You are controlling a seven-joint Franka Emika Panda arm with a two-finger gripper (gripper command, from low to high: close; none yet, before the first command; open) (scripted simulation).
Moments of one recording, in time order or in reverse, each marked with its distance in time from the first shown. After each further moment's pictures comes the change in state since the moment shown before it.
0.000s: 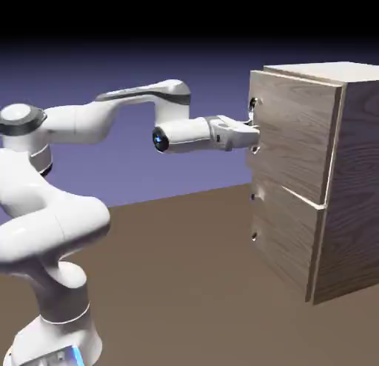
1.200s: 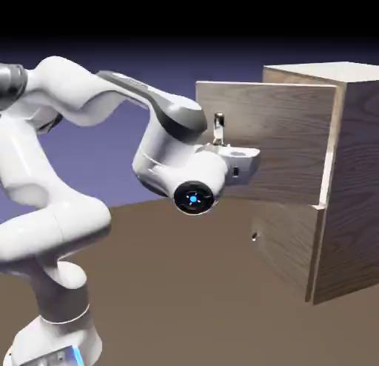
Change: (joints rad) arm -0.197 0.469 -0.673 -0.368 -0.996 -1.512 -0.430
